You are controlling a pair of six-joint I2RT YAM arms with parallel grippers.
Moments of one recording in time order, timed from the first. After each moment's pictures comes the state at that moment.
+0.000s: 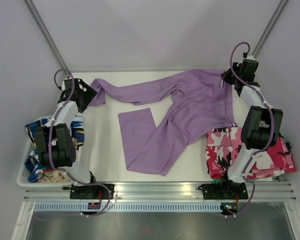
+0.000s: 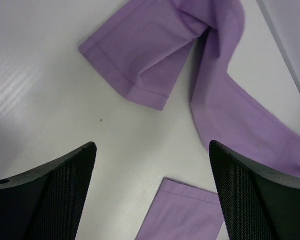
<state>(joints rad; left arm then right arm) 0.16 1.64 1.19 -0.27 0.00 -0.69 -0.20 1.92 1.50 -0.02 -0.21 0.42</state>
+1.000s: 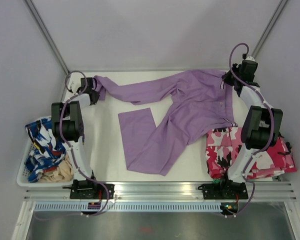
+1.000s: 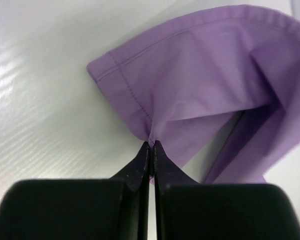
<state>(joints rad) 0.08 2.08 1.36 -0.08 -0.25 -1.07 -0.20 1.92 1.48 -0.03 -0.20 0.39</state>
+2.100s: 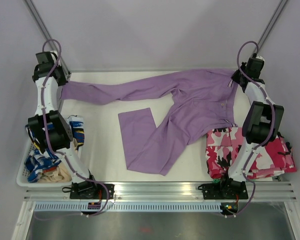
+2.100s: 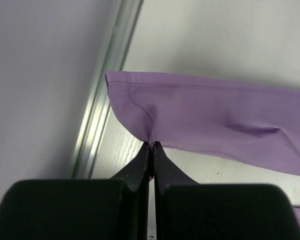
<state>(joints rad) 0.33 1.94 1.91 -0.68 -0.03 0.04 -0.26 2.03 1.63 -0.11 -0.06 0.42</state>
